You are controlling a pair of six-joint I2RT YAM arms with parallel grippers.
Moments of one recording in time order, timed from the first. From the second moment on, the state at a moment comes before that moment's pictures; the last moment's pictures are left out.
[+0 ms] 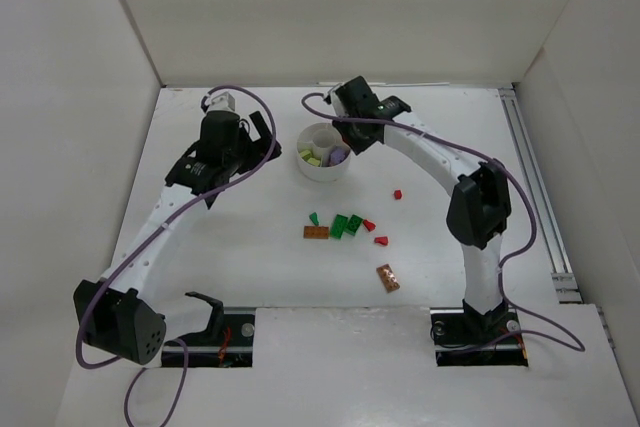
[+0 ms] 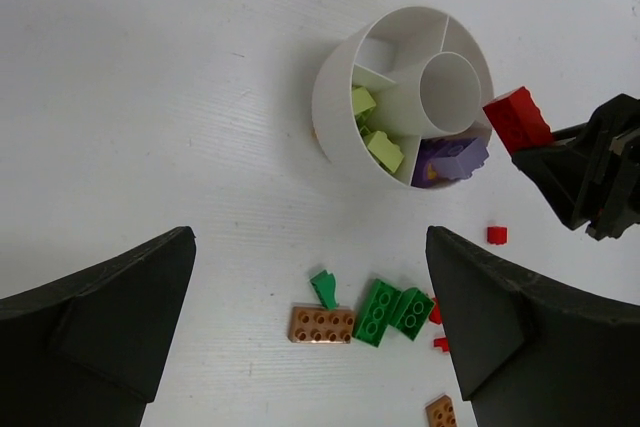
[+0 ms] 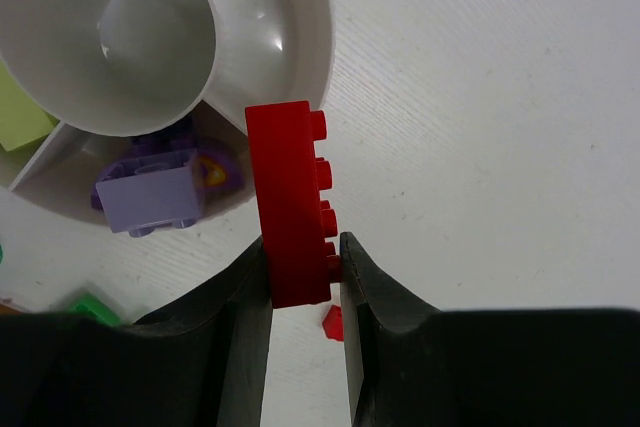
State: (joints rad) left arm -0.34 1.19 1.11 -0.52 -0.09 -0.64; right arm 0.61 2.04 1.91 -0.83 0.21 -0.14
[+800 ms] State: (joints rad) left arm -0.33 1.19 1.07 -0.51 -0.05 -0.64; right arm 0.62 2.17 2.11 -0.92 0.21 -0.14
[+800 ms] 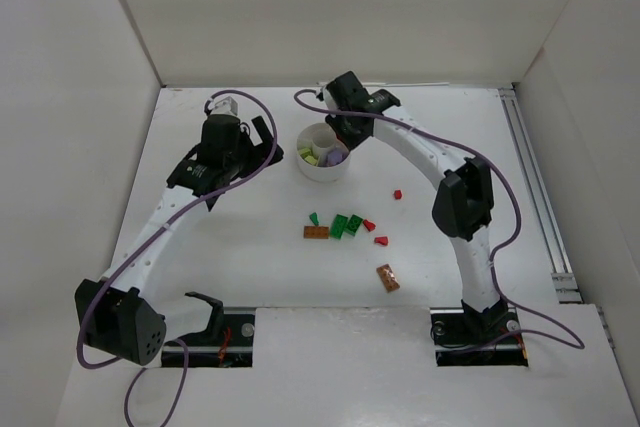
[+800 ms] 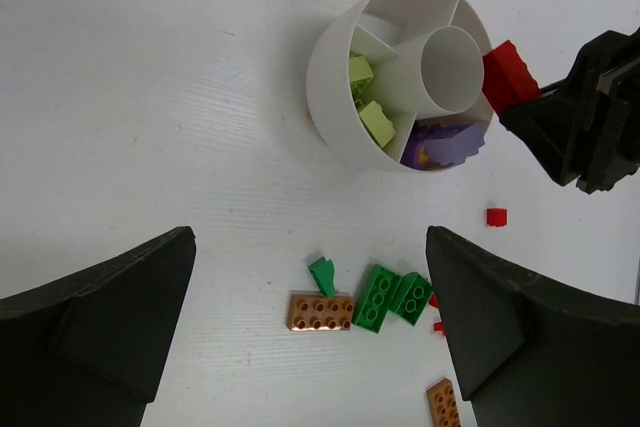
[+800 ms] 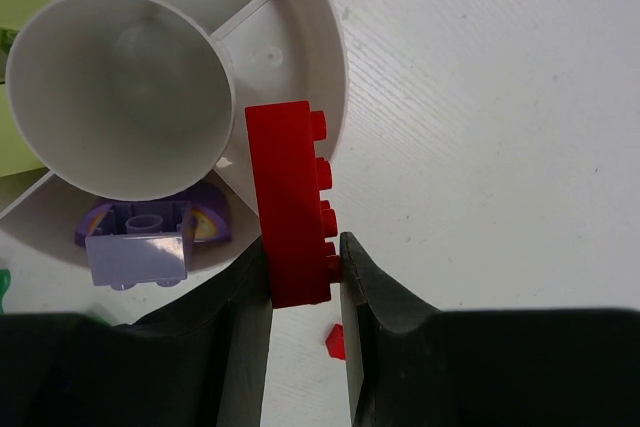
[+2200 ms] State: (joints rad) left arm -0.34 1.17 0.88 -0.45 0.08 -0.67; right arm 0.75 1.50 1.02 -0.49 0.15 -0.06
